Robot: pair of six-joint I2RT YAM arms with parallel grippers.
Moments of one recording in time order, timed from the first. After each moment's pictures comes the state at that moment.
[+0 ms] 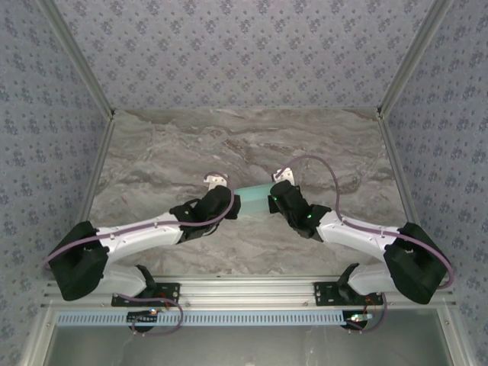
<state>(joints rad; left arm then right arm) -0.96 1.32 0.73 -0.12 -0.38 -0.73 0.81 1.30 0.64 -0.01 0.47 0.33</state>
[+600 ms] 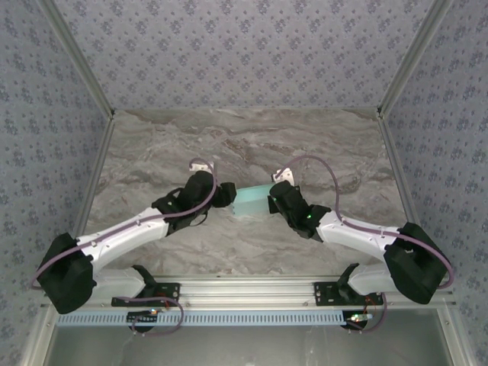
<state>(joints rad) -0.79 1.23 0.77 -0.19 -0.21 -0.70 0.82 1.30 0.64 -0.01 0.48 0.32</state>
